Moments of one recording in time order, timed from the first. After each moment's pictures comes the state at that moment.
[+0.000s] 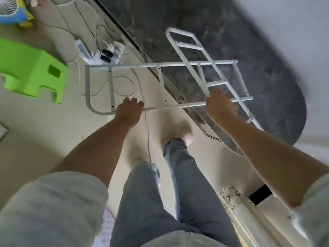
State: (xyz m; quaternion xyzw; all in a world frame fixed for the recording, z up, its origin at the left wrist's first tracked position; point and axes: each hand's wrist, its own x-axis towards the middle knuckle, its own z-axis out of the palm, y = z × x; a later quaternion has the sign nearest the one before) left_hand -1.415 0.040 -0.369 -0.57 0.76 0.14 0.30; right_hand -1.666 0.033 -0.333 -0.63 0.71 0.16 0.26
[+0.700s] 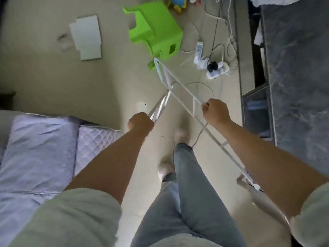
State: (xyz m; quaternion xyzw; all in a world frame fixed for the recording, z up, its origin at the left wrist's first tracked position) left_hand -1.145 0.295 -0.292 -0.91 0.21 0.36 0.06; right_hand -1.296 0.148 -0.289 -0.84 0.47 0.10 0.25
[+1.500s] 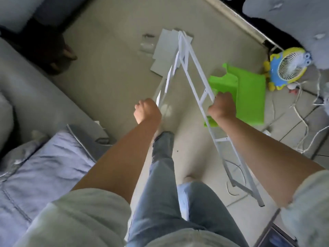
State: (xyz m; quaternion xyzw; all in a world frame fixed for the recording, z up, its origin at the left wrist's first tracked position) left_hand -0.723 0.260 -0.309 -0.95 -0.11 0.27 -0.12; right_hand -0.752 0.072 -0.314 -0.92 0.28 0.21 0.15
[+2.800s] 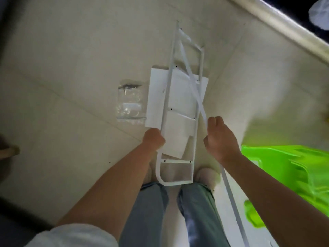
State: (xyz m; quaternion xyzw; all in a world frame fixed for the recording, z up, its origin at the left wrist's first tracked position) left_hand -0.179 0.156 -0.720 -0.84 -0.01 0.53 -0.10; right_hand -0.251 0.002 -0.653 -0.92 0.20 0.31 0.15
